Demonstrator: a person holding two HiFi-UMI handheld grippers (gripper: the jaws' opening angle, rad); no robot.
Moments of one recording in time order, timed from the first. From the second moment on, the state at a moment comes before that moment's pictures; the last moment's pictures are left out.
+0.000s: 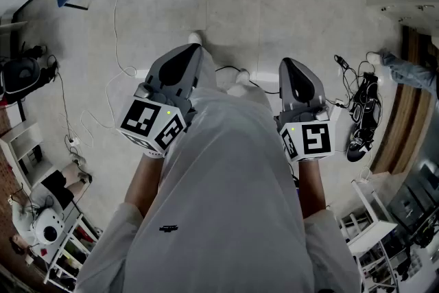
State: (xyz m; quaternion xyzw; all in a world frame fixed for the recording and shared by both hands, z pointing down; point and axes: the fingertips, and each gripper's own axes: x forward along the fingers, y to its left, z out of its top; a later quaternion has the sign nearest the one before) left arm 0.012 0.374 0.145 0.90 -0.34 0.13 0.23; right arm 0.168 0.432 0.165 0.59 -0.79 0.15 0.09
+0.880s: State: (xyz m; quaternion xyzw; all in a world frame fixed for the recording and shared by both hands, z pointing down) left arm 0.015 0.444 0.142 0.88 -0.41 0.09 0.22; right arm 0.172 0.473 0.156 0.55 -0.83 0.11 0.06
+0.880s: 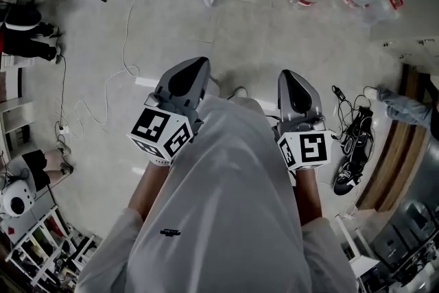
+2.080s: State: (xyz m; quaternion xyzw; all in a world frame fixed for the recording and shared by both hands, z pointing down) left arm -0.028 0.115 0.143 0.87 -0.42 0.07 0.26; right arm 0.134 0.138 0.142 0.53 -0.83 0.13 0.09
